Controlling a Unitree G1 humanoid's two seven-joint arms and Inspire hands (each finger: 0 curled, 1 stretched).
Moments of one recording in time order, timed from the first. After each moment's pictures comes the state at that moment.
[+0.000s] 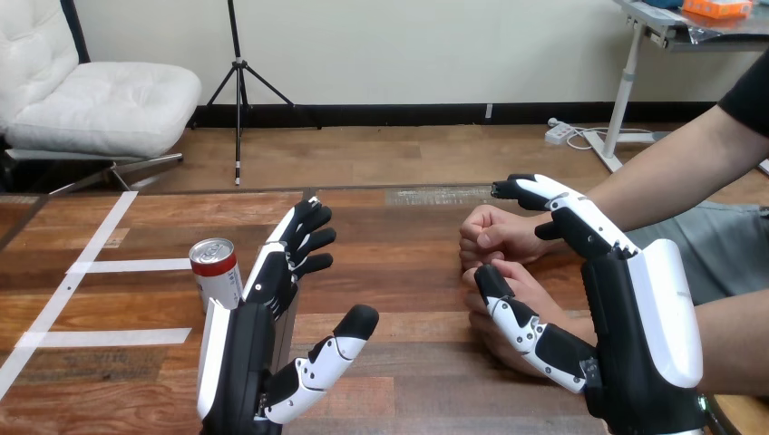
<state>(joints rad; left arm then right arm) 0.23 -0.02 -0.08 0.27 0.25 -0.96 0.13 0.38 -0.16 0.11 -0.39 -0.64 -0.41 -0.29</state>
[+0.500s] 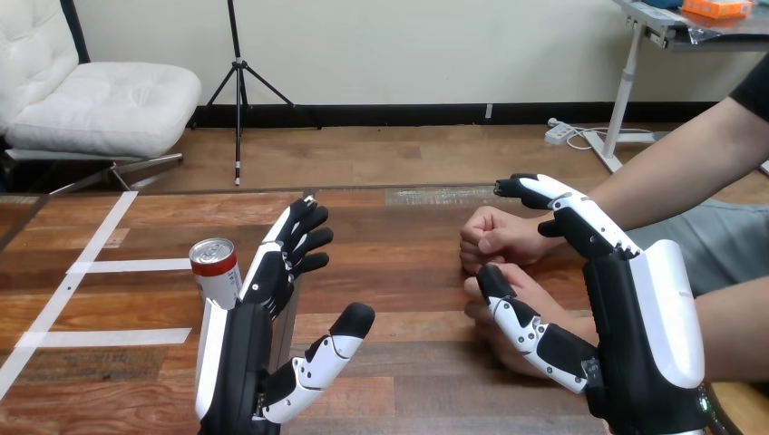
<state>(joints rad) 0.23 -0.02 -0.07 0.27 0.26 -0.96 0.14 0.38 -0.16 0.11 -0.39 -0.64 -0.41 -0.30</state>
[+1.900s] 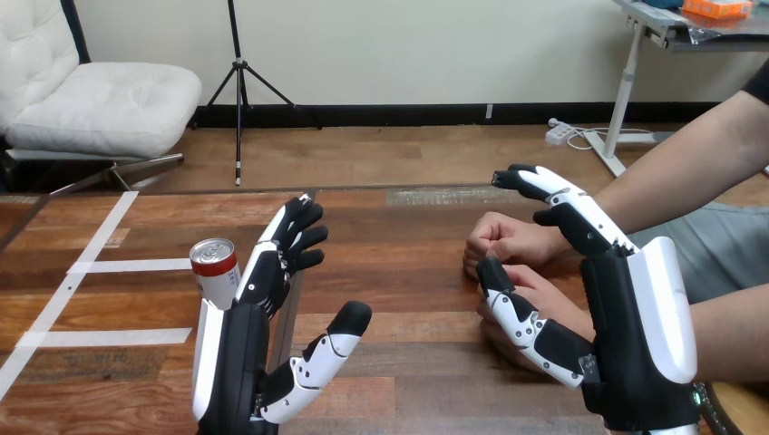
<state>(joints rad) 0.23 -0.02 -0.07 0.27 0.27 -0.97 0.16 0.35 -0.16 0.11 -0.34 -0.61 -0.46 -0.31</state>
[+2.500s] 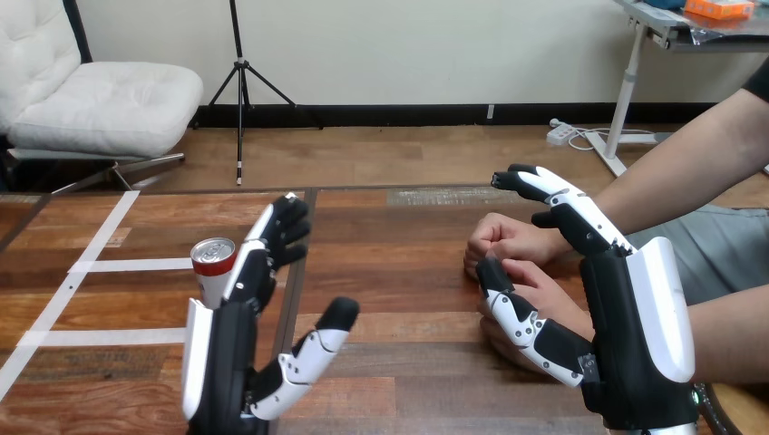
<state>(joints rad) 0.22 -0.01 -0.04 0.28 0.29 -0.97 0.20 0.34 -0.16 0.11 -0.32 -0.60 -0.47 -0.30</state>
